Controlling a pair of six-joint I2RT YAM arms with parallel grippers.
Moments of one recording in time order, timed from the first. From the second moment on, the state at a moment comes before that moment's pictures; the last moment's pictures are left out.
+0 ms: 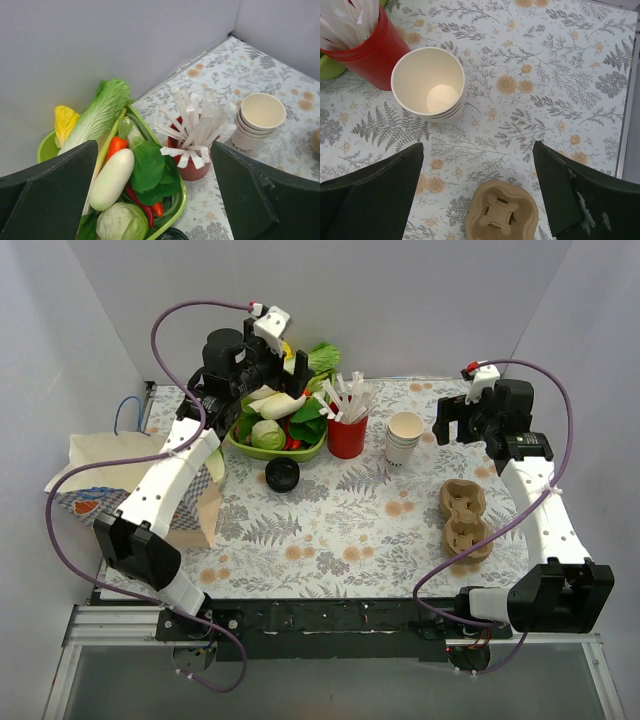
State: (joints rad) left arm -0.39 1.61 1.71 -0.21 0.25 0.11; right arm 0.02 1.28 1.23 -0.48 -0.21 -0.11
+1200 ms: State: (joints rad) left arm -0.40 1.35 1.44 -0.42 0.50 0.17; right arm 0.25 1.92 1.98 -1.16 -0.59 -0.91
